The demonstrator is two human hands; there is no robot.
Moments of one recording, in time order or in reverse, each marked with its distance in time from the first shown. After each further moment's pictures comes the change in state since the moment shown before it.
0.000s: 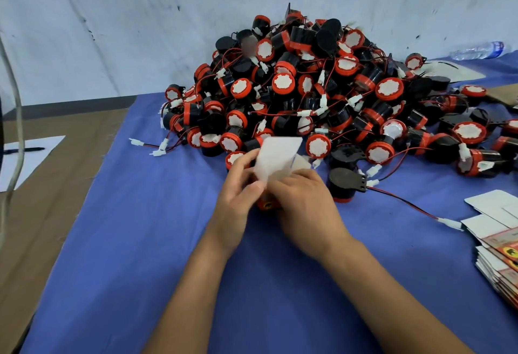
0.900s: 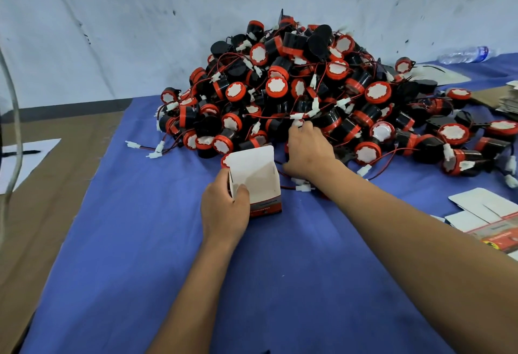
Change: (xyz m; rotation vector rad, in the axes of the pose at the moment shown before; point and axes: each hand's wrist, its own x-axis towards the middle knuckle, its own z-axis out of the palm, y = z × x) left_hand 0.004 -0.011 0.005 0.586 0.414 -0.072; right_hand 0.086 0.075 0.003 -0.205 -0.302 0.479
